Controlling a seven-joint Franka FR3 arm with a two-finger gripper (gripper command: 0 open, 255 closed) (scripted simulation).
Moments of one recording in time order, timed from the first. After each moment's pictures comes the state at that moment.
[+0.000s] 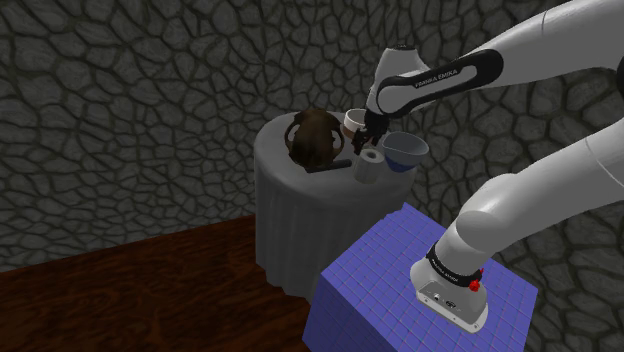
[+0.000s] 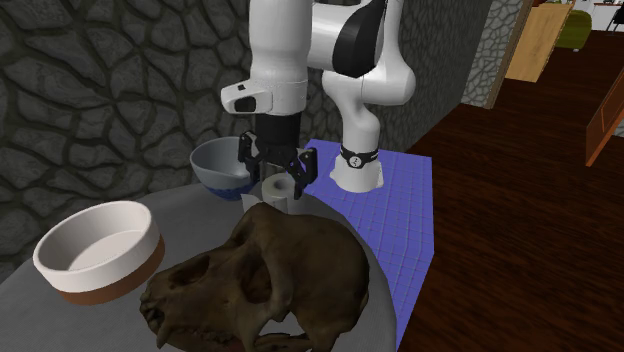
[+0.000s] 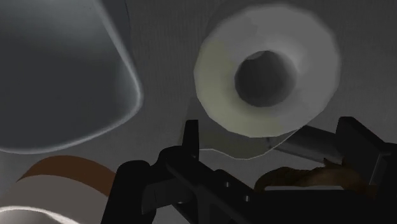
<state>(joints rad) -0.07 -0.40 -0.14 -2.63 -0.15 2.31 -0.02</state>
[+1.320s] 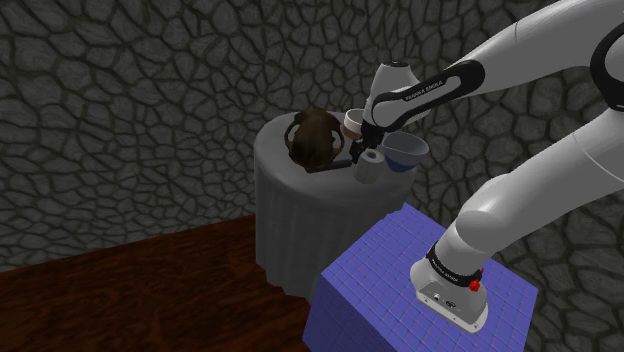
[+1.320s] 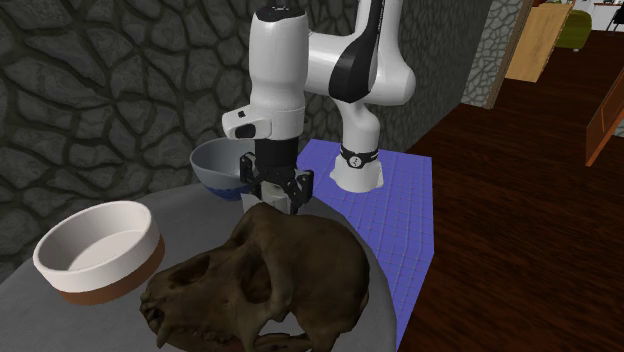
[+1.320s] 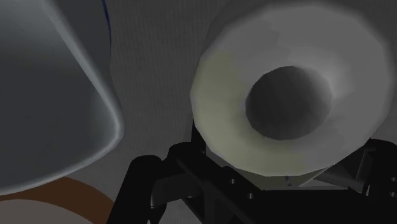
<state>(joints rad) -0.07 -0.31 -0.15 -2.67 -0.16 2.44 -0.02</state>
